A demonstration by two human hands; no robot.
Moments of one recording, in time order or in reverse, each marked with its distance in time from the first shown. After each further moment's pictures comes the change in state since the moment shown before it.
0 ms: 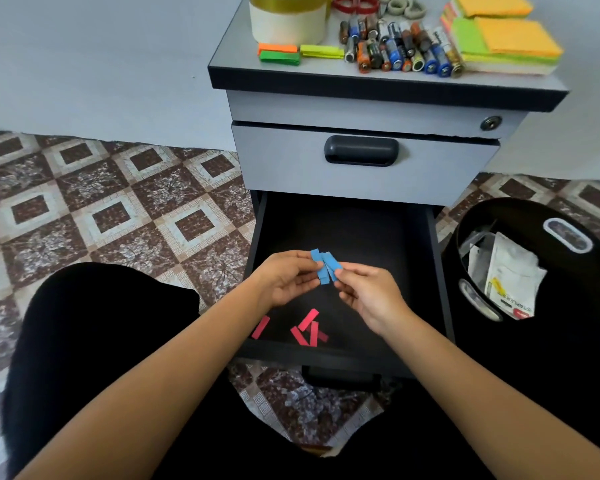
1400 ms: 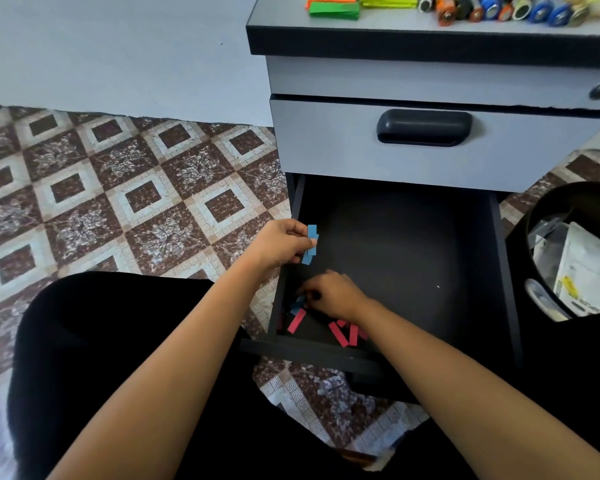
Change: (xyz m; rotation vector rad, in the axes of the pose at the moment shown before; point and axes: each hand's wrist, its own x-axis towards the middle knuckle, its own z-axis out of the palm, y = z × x) left_hand 0.020 0.026 -0.071 0.482 0.158 0.243; right_hand 0.082 0.061 0.079 -1.337 -0.579 -0.485
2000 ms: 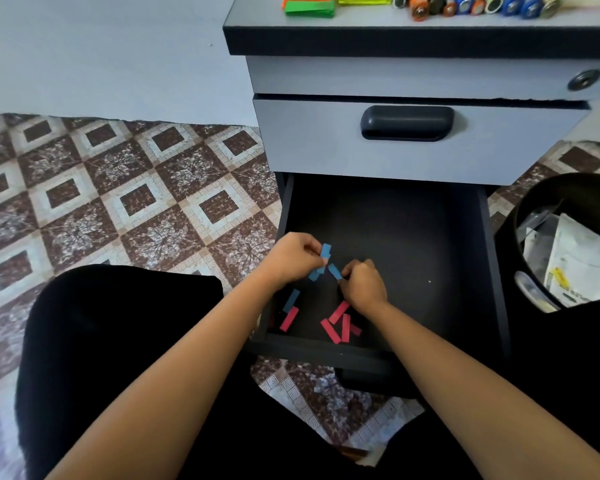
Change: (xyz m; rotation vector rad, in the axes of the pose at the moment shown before) left_hand 0.000 -0.008 0.034 0.375 -0.084 0.085; right_hand -0.014 0.043 0.006 0.284 0.357 0.554
